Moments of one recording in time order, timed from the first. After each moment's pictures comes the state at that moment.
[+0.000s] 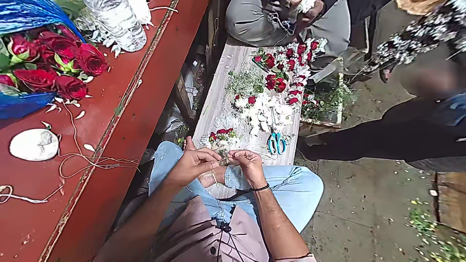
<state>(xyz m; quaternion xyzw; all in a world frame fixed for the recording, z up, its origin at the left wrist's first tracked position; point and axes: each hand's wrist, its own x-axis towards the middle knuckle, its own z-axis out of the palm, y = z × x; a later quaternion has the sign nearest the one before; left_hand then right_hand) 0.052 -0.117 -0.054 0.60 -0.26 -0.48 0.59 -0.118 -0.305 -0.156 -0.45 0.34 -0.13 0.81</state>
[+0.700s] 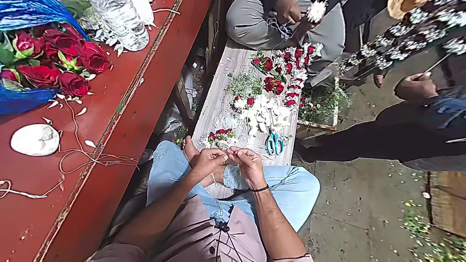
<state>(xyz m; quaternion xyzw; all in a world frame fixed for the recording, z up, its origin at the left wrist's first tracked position) 0.014 -0.155 -0.131 0.67 -0.17 -0.46 0.56 -0.119 -0.303 -0.151 -0.38 0.30 -0.19 0.86</state>
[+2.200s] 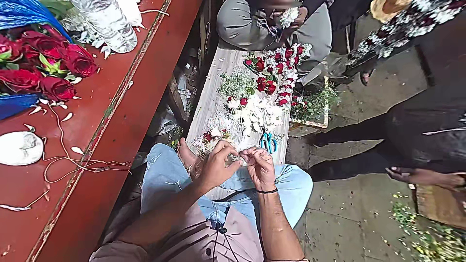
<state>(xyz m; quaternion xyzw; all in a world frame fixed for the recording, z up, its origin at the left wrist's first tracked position) -0.011 -0.194 -0.097 0.76 -0.33 -0.31 0.46 -0.143 -0.338 -0.137 -0.30 0.19 -0.29 0.89</state>
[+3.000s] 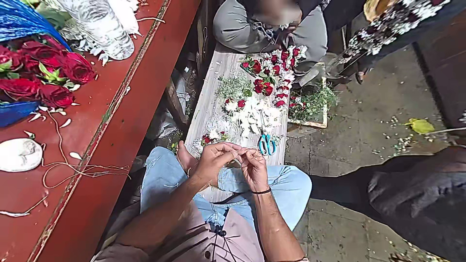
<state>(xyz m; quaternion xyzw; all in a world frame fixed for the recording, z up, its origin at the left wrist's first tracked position) 0.009 -0.205 -0.067 0.53 -0.17 -0.45 0.70 -0.135 -0.327 -0.145 -0.27 0.28 -0.29 0.87</state>
